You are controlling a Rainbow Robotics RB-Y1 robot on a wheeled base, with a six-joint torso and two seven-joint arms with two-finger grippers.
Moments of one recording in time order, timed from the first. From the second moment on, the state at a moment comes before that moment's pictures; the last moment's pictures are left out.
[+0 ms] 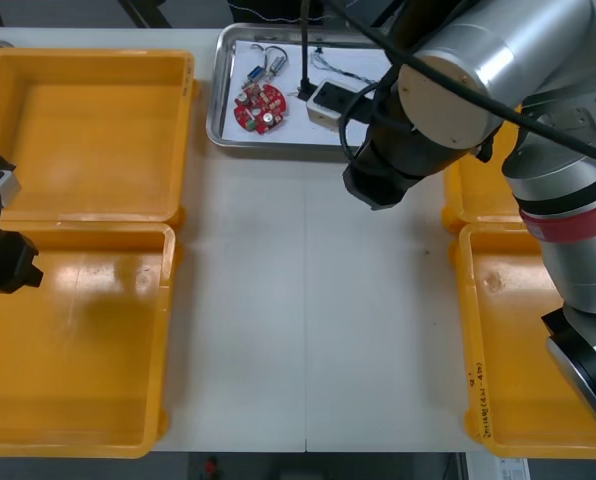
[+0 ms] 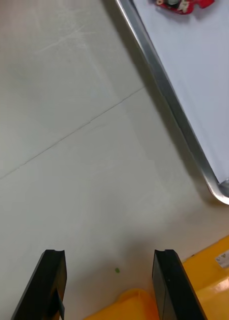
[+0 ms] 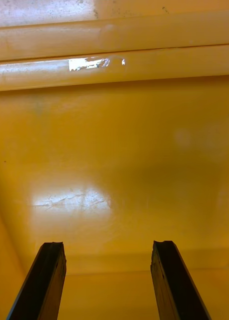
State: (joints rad) right arm -0.85 -0.36 0.31 -1.91 -0.54 1.92 1.79; left arm -0.22 0.82 0.17 -2.09 0.83 1.91 -1.29
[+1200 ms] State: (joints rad) right arm -0.34 -0.64 -0.35 -2.12 -0.71 1.92 1.45; left arm -0.21 0.82 0.17 -2.09 0.83 1.91 -1.29
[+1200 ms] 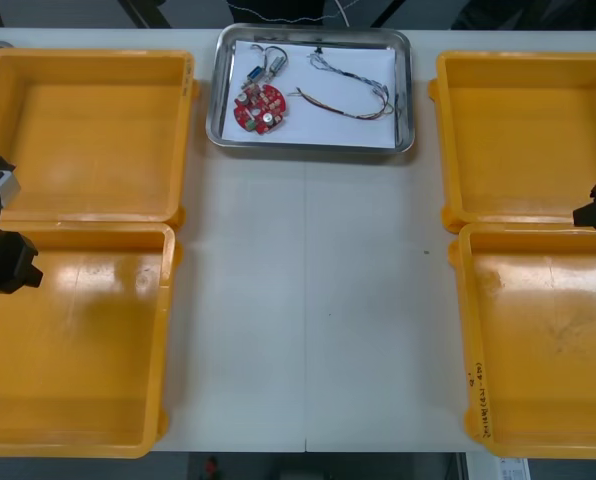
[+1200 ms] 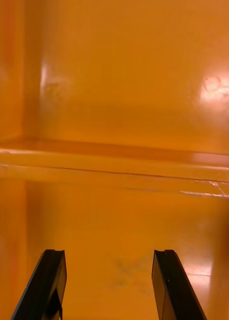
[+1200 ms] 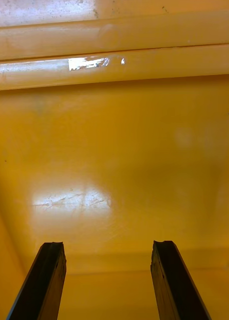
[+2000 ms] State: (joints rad) right arm -0.24 -0.72 -0.44 -2.05 -0.85 1.92 1.45; left arm -0.21 0.82 0.17 -2.09 0.83 1.91 -1.29
